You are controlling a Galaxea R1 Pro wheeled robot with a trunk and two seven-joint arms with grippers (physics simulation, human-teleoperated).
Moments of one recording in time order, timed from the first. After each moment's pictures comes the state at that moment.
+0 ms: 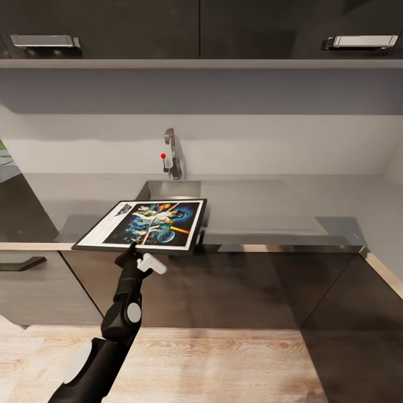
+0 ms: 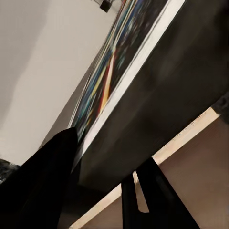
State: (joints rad) left arm -0.36 -0.02 -0.27 -1.54 -0.95 0.44 0.09; right arm -0.11 -0.14 0.00 -0.23 0.02 -0.40 -0.01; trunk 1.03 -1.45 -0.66
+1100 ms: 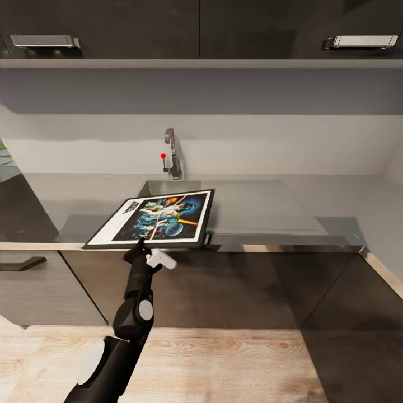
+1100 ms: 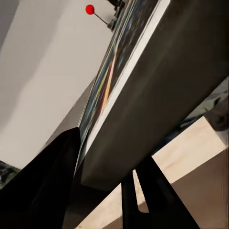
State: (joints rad) left arm -0.36 -0.11 -0.27 -1.58 -1.00 0.45 0.09; right arm -0.11 -0.14 0.00 -0.23 0.02 -0.40 -0.01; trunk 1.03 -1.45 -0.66
